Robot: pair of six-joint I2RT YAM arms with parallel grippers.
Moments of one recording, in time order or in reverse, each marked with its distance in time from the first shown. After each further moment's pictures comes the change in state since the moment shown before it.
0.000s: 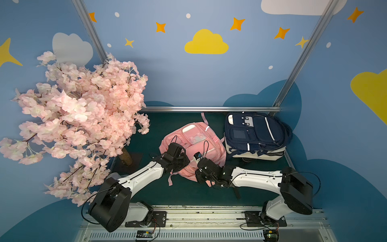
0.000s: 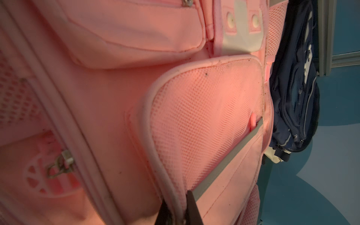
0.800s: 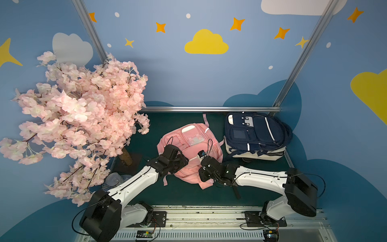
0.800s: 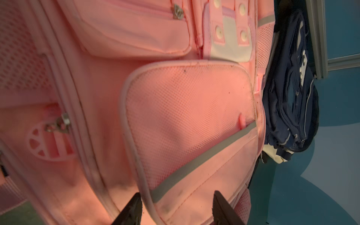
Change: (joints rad) left arm -0.030 -0.141 -0.059 -0.080 -0.049 0.005; right arm -0.024 -0.025 -0.016 -0.031 -0.014 -0.017
